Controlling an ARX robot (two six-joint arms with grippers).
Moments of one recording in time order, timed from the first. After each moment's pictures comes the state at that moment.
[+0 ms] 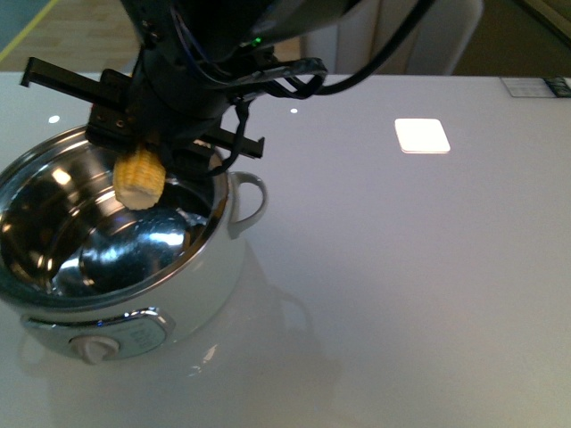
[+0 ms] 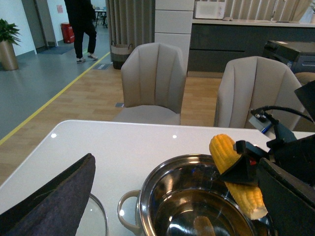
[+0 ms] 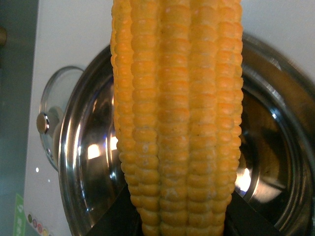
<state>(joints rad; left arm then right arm) 0.00 0.01 0.01 0.00 0.00 0.00 0.77 2.28 1.56 -0.04 -0.10 0.71</state>
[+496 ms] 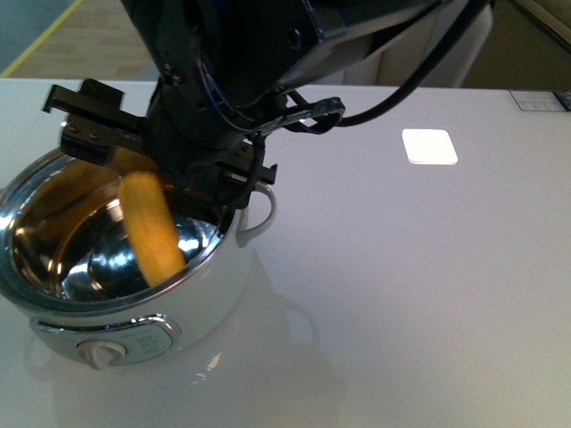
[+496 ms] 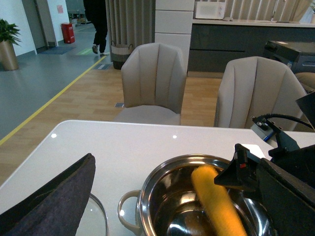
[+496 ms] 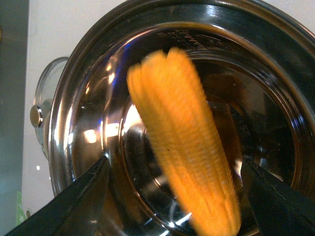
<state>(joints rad) 0.00 0.01 0.01 0.00 0.00 0.00 0.77 2.26 1.50 0.00 -0.10 0.74</state>
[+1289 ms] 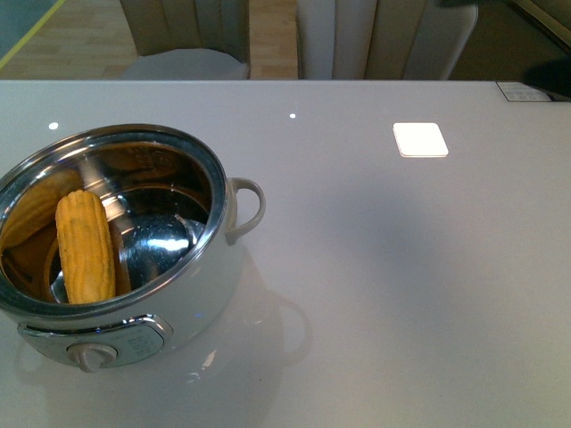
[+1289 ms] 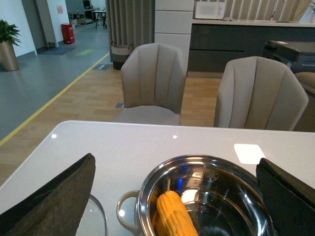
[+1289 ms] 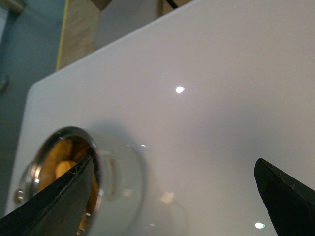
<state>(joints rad) 0.00 0.01 0.01 0.00 0.00 0.00 0.26 1.28 0.66 0.09 -0.07 0.51</state>
